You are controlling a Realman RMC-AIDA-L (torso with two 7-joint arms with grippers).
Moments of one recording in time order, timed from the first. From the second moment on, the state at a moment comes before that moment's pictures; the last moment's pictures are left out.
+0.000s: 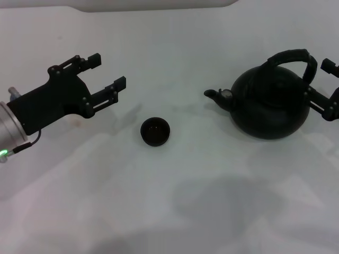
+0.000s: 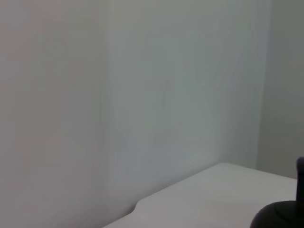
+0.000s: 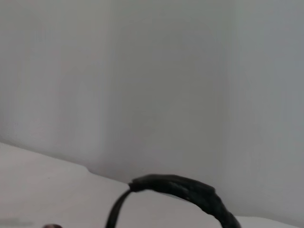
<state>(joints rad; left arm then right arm) -0.07 -2.09 -1.73 -0.93 1.19 -1.13 2.07 0.72 2.02 1.44 -0.80 -0.19 1.79 -2.77</state>
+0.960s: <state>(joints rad) -0.07 -2.09 -1.83 -0.85 1.19 -1.23 2.14 0.70 2.02 1.44 -0.73 -0.16 1.72 -2.79</state>
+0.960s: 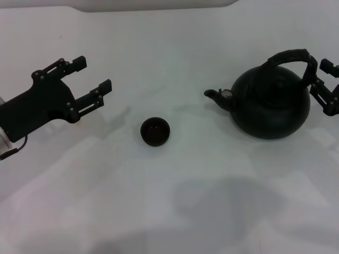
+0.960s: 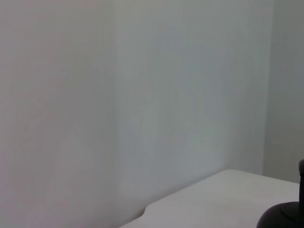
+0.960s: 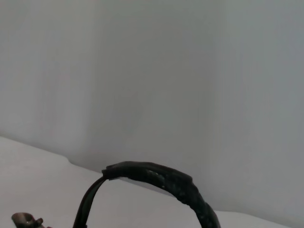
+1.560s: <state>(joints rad) -0.07 -2.09 -1.83 -0.85 1.19 -1.23 2.14 0.67 2.02 1.43 -0.60 -0.19 1.67 -2.79</state>
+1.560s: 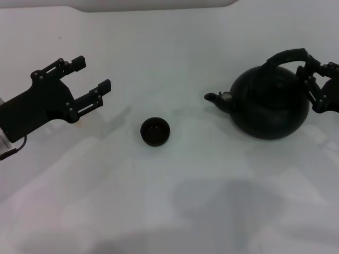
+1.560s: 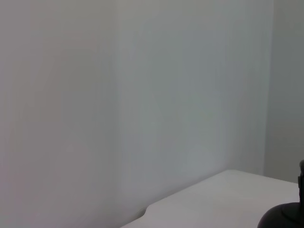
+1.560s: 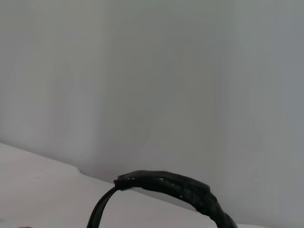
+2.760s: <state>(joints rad) -0.07 -2.08 -1.93 -0.75 1.20 -1.23 2.23 0.63 2.01 1.41 -0.48 -0.17 1.64 -2.87</state>
